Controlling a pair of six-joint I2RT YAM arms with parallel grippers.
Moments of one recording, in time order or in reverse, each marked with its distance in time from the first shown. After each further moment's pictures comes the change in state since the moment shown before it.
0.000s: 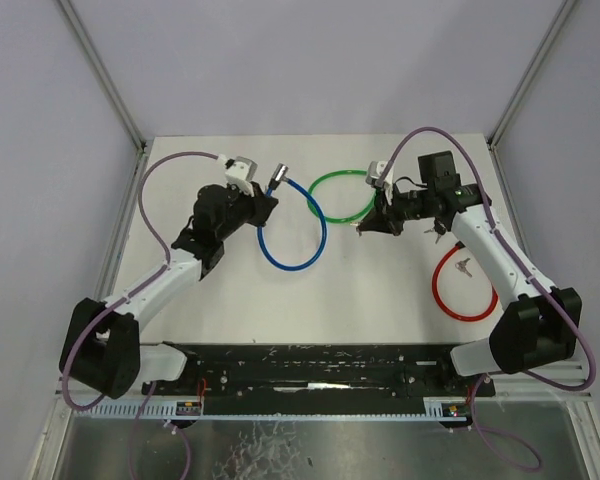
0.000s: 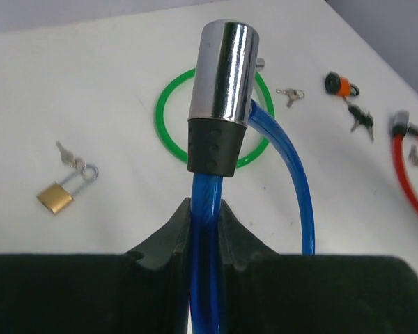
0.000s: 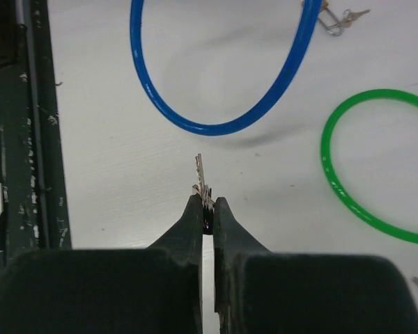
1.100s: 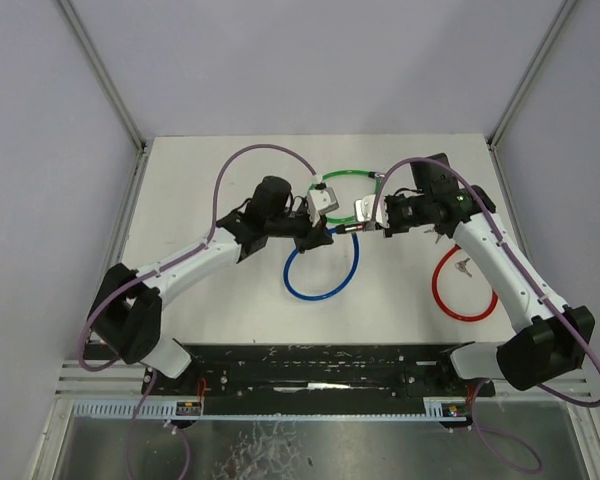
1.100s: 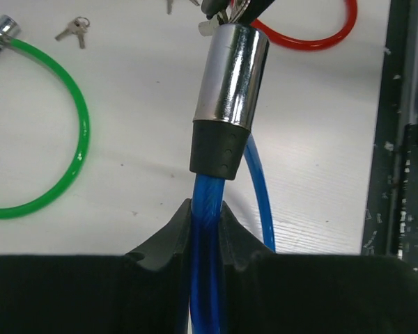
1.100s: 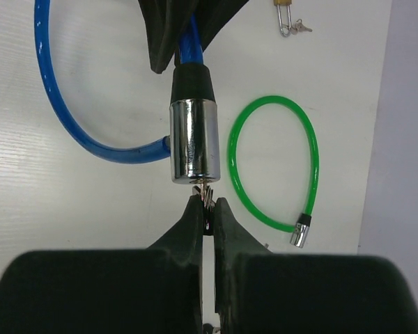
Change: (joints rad) left arm -0.236 0.226 0.275 -0.344 0.367 0.400; right arm 0.101 -0.069 0.032 -0.152 0.240 -0.587
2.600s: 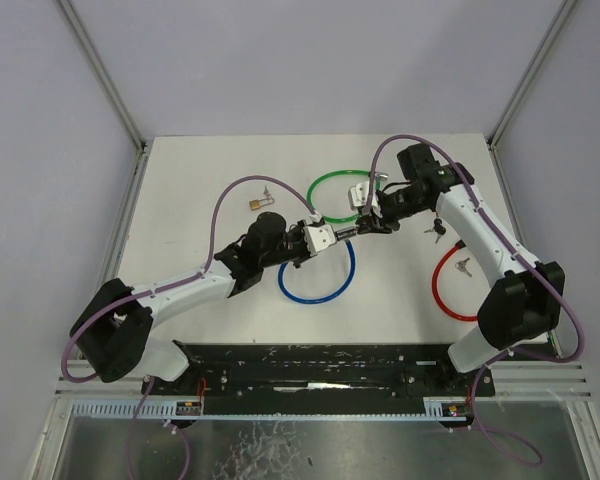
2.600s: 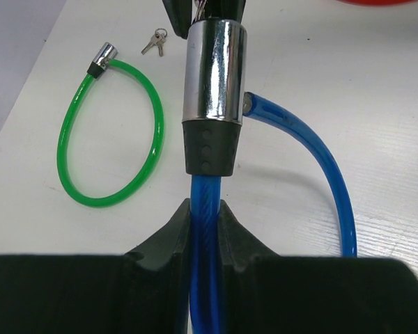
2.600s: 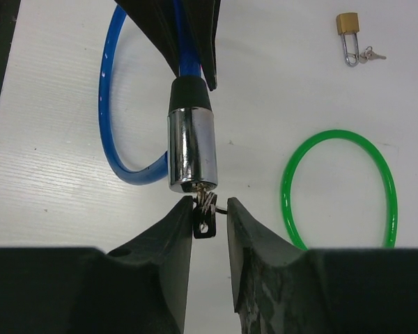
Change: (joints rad) left arm -0.097 -0.098 -0.275 0.308 -0.272 0.219; right arm -0.029 0.223 0.143 -0.161 -0.177 -0.022
